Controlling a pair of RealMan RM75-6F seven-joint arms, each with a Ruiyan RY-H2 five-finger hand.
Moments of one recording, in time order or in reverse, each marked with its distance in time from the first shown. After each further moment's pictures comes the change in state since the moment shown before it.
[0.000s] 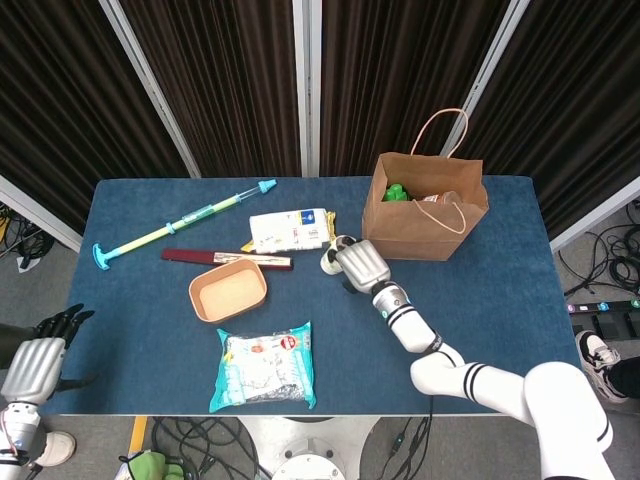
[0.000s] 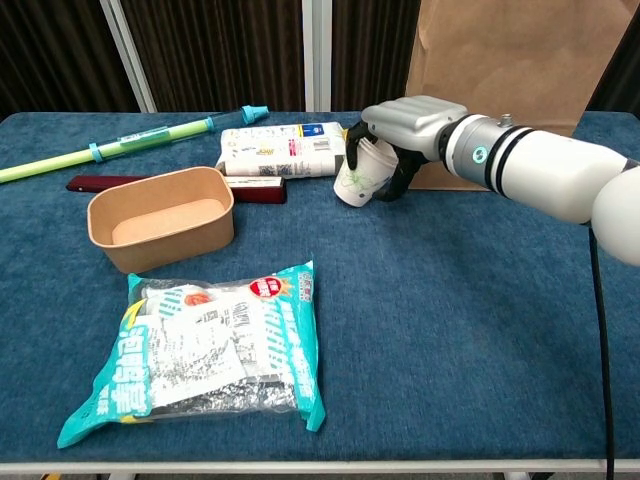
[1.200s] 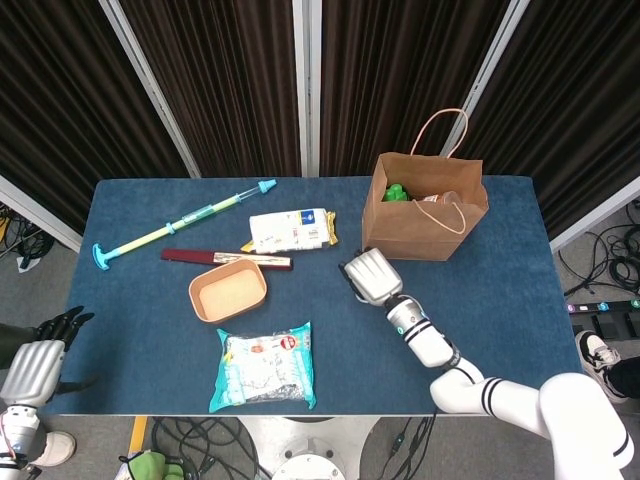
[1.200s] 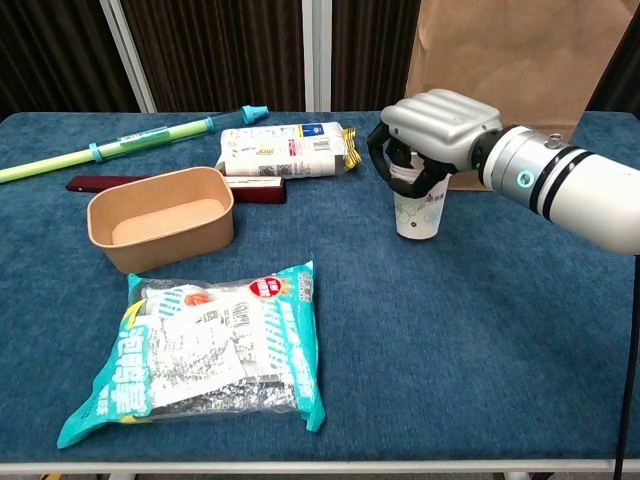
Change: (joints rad) left arm 0.009 0.009 0.004 -0.017 0.007 0.007 0.002; right arm -0.106 0.039 -0.079 -0.039 -0.248 0.189 0.075
